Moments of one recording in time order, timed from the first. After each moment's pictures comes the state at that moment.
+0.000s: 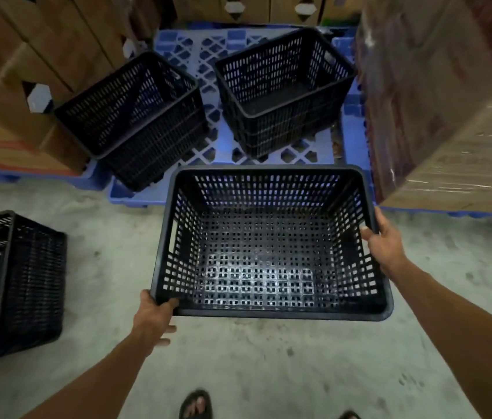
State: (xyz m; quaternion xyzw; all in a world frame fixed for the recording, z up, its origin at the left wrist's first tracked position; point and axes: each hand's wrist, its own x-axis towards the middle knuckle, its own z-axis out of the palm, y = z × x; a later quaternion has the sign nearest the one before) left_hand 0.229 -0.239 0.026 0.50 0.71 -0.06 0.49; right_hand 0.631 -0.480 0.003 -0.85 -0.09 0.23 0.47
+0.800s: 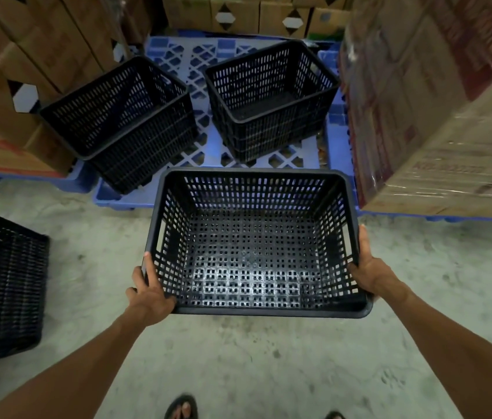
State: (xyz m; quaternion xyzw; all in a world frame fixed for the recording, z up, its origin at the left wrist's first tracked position) left_hand 0.247 -0.224 0.006 0.76 0.57 -0.20 0.23; right_hand 0.591 -0.513 0.035 -0.92 -0.16 0.33 0.13
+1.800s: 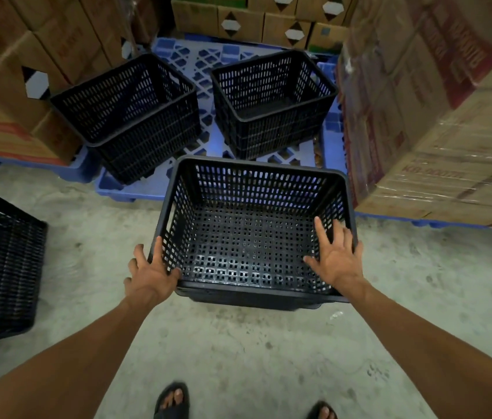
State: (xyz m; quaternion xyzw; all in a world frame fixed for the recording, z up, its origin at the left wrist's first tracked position) left_hand 0.235 -0.241 0.045 0.79 0.55 -0.14 0.23; right_hand 0.521 -0.481 0.059 -0.93 -0.32 0.16 -0.05
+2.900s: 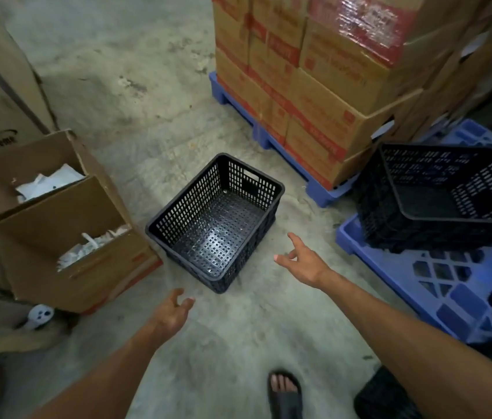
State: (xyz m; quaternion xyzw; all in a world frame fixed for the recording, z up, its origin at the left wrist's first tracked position) left_hand -0.291 -0.027 0.025 0.35 0.79 0.10 0.49; right_hand 0.003 0.077 0.060 -0.66 -0.59 0.47 0.03
